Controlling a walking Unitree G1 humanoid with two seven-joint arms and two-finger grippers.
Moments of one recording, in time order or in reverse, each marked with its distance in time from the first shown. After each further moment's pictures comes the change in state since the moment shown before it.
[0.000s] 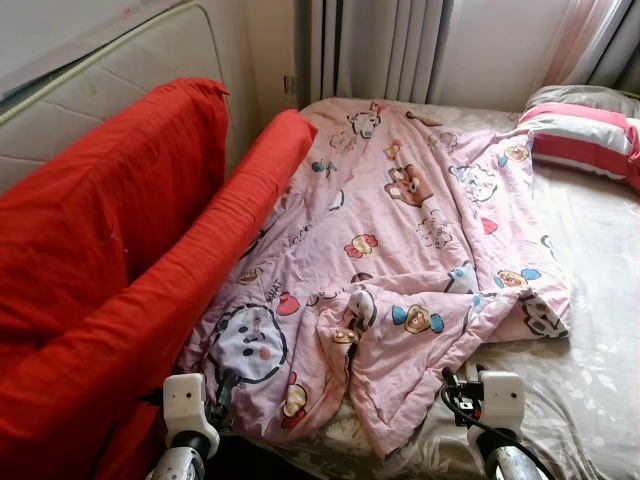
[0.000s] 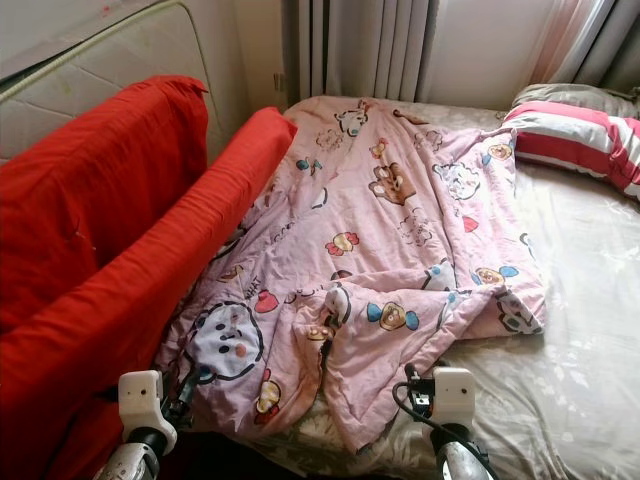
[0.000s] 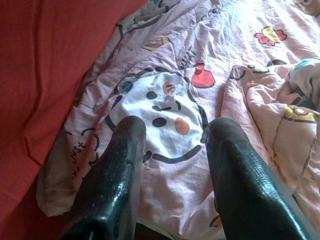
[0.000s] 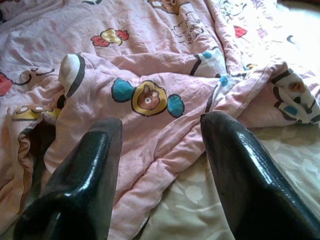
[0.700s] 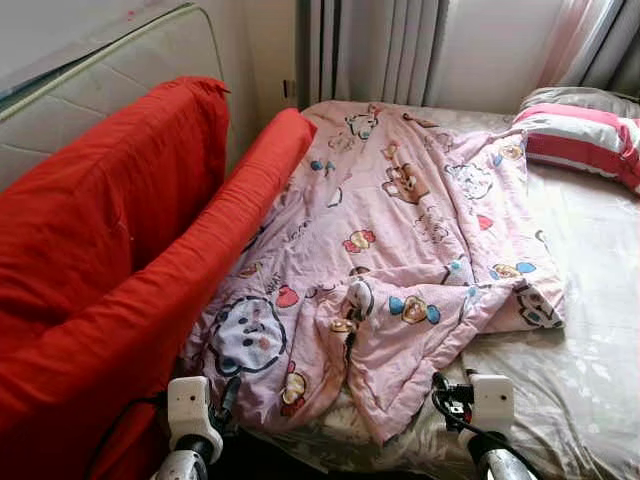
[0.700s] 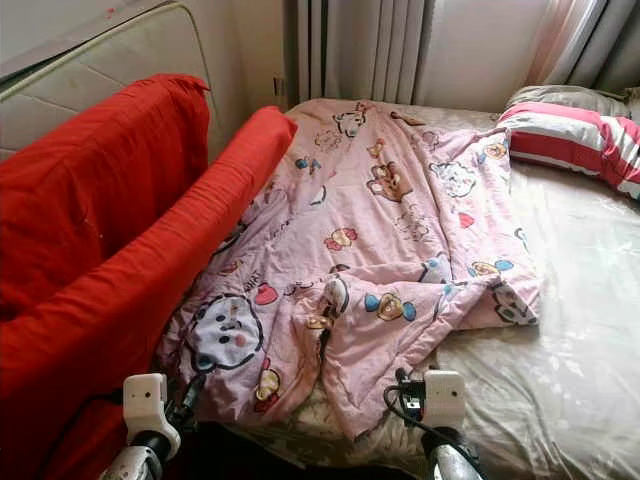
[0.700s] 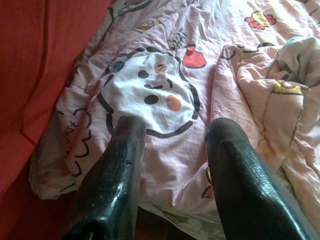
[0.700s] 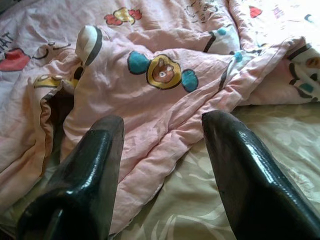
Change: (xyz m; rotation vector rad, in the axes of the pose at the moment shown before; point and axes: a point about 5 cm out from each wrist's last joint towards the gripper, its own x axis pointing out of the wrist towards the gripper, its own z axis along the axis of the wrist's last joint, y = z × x) left arm -0.002 -0.004 -0.007 0.001 0.042 -0.033; right arm -0.004 0.012 -0.007 0.009 0.060 0.032
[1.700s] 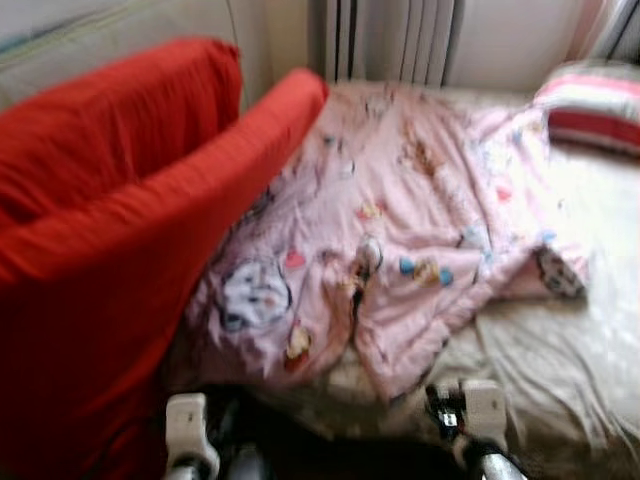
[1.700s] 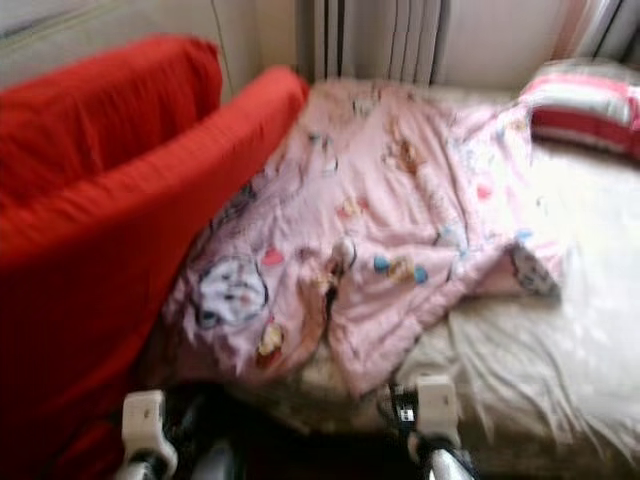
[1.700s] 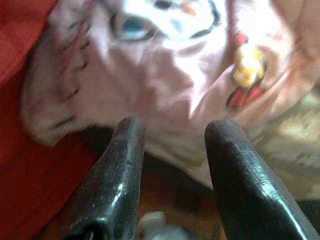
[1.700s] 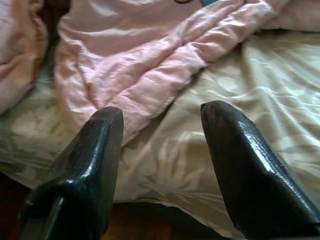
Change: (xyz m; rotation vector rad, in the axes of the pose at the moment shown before) left arm 0.001 0.002 -0.011 -0.002 0.050 -0.016; right arm -0.004 0.003 -0.009 -0.020 0.038 0.025
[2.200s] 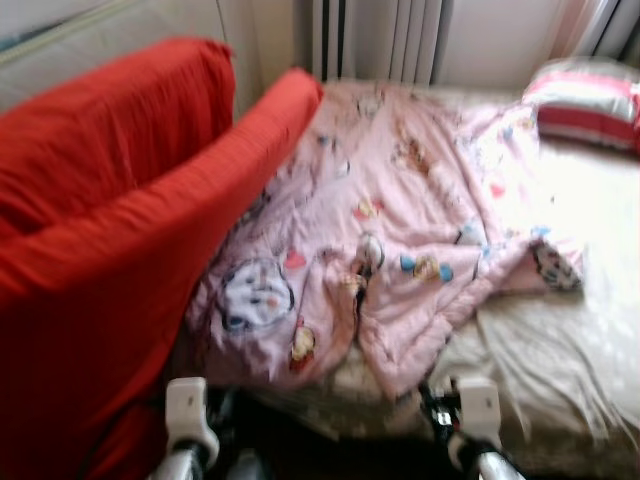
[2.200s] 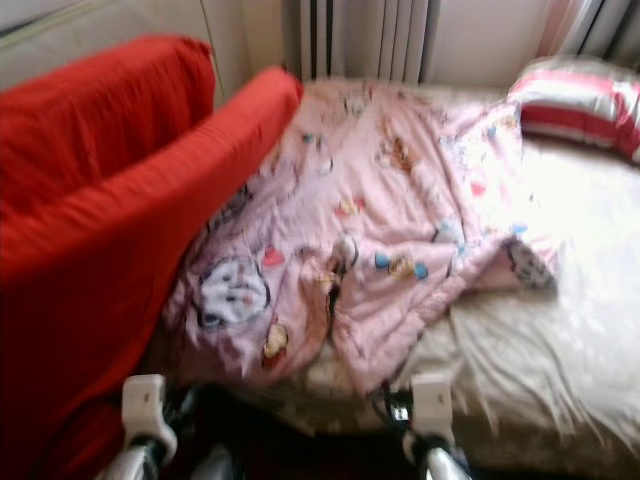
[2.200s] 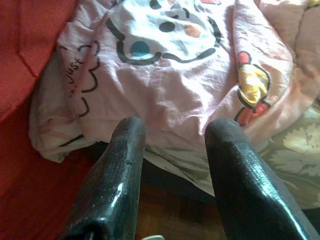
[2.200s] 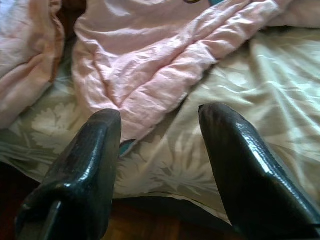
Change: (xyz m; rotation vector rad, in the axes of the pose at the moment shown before) left arm 0.001 0.003 0.003 0.015 -0.013 0.002; right arm 0.000 0.002 -0.004 0.019 0.012 0.035
